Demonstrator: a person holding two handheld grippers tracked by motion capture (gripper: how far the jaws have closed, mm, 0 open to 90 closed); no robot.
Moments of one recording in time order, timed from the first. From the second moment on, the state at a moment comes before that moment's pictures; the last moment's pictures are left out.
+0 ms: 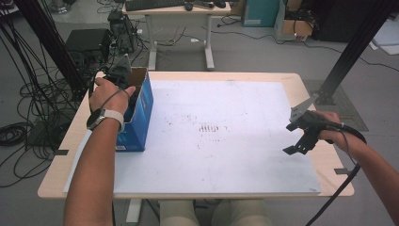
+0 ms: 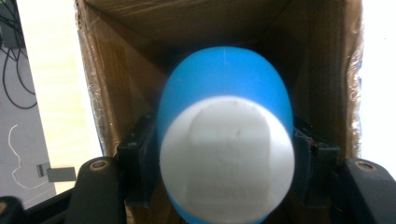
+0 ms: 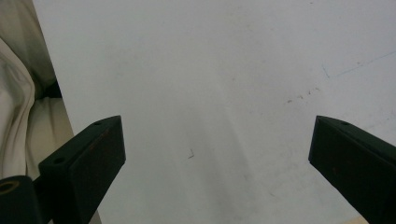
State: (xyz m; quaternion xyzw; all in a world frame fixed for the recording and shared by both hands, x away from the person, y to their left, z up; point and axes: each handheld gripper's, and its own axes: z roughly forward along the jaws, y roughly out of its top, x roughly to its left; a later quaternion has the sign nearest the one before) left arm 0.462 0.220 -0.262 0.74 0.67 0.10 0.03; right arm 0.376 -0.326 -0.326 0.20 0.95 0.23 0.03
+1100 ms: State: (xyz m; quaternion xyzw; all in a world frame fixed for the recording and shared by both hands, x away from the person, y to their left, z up) left arm 0.456 0.224 -0.258 0.74 0.66 0.10 0.06; right arm 0.376 -0.326 -0.327 0.19 0.95 0.24 0.03
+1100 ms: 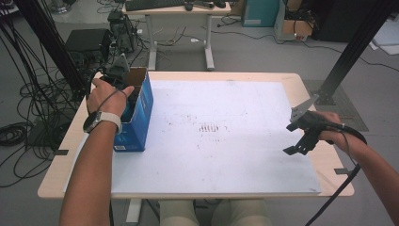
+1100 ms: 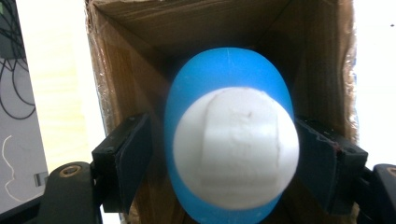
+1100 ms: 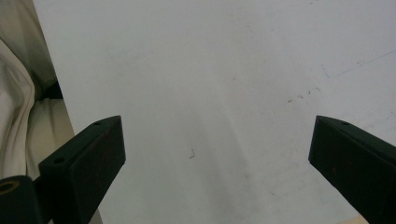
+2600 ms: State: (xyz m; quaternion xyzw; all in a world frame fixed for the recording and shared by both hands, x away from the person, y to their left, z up) left arm 0.423 0.132 -0.141 0.88 0.43 0.12 0.16; right arm 0.376 -0.326 -0.313 0.18 0.95 0.24 0.04
